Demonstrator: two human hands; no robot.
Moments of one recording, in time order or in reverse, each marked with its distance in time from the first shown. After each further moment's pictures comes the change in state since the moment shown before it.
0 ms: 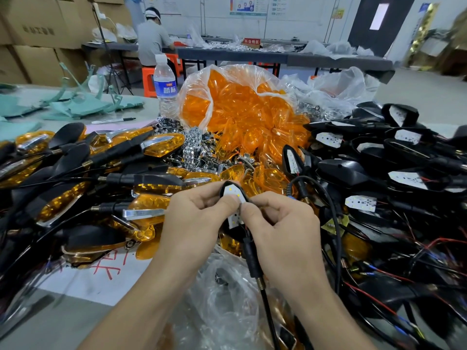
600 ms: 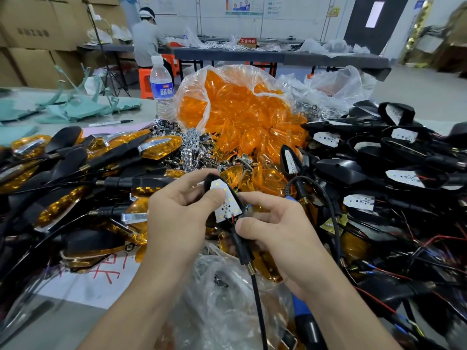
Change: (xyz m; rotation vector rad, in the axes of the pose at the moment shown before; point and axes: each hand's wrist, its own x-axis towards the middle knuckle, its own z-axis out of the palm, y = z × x) left_hand 0.003 0.004 -0.005 -0.056 0.219 0.053; right_hand 0.011 0.004 -0.012 0.409 -0.324 0.303
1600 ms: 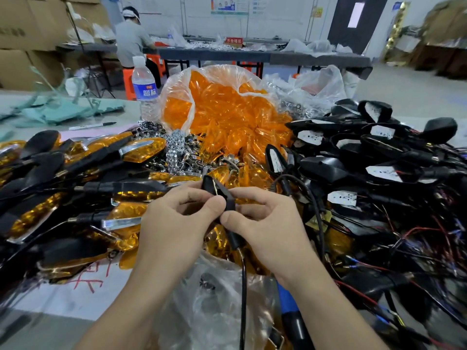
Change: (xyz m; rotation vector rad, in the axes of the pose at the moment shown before) left_hand -0.003 -0.006 0.002 0.343 -0.058 -0.030; right_hand 0.000 -0.001 -0.005 -0.172 0.156 -0.106
